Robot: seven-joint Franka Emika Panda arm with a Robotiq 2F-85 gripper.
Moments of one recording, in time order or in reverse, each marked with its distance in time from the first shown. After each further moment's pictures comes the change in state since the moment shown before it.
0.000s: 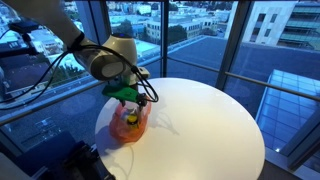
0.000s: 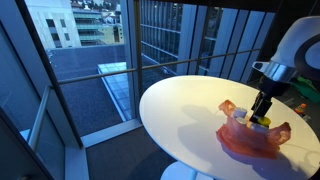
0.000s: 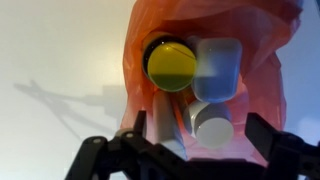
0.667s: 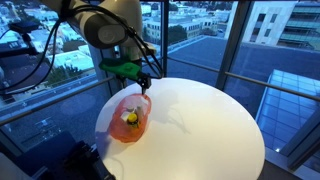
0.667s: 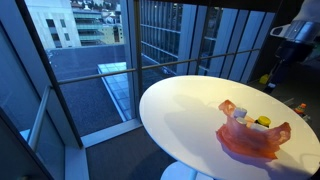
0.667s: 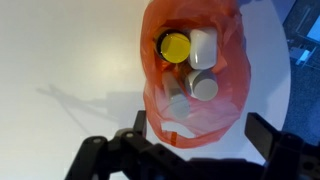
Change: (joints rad) arm -0.021 -0.242 -0.072 0.082 0.000 -0.322 0.030
